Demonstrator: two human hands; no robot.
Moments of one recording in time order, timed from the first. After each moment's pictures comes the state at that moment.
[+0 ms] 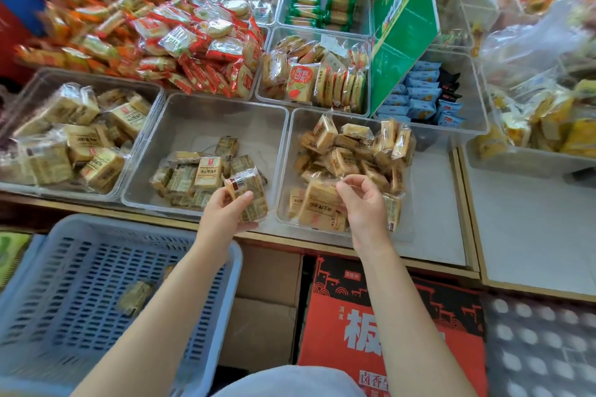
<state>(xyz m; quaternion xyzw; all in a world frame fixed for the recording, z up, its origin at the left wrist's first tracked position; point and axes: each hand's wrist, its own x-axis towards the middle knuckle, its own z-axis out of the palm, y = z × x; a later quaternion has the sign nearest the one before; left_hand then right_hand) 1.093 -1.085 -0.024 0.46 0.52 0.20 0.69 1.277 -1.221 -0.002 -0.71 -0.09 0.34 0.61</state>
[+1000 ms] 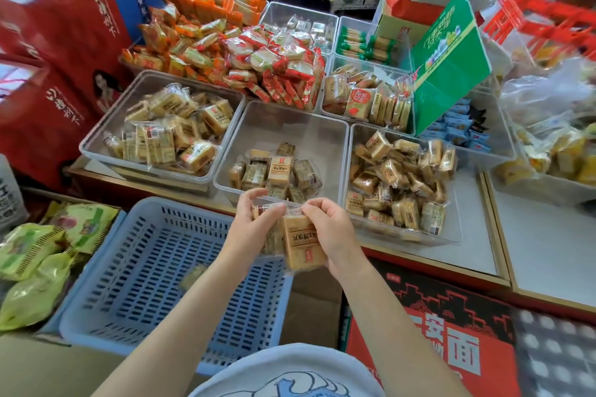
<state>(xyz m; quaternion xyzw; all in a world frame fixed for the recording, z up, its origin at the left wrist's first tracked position) 0.945 -1.084 0.019 0.53 0.44 0.21 0.69 1.072 -1.166 0.045 -0.71 -0.17 0.44 0.52</state>
